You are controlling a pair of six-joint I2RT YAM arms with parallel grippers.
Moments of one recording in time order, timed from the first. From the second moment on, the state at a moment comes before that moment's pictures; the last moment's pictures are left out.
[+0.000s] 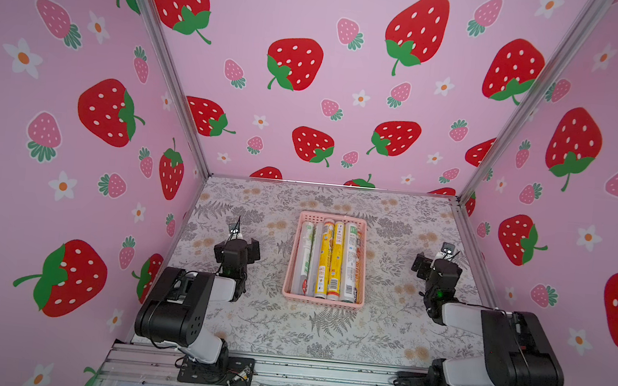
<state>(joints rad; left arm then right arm) -0.06 1.55 0.40 0.71 -0.34 -0.08 0.04 1.48 0.36 0.72 0.39 0.12</state>
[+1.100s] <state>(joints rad) -0.04 1.55 0.41 0.70 -0.28 -0.08 0.02 1.59 0.41 0.73 0.25 0.12</state>
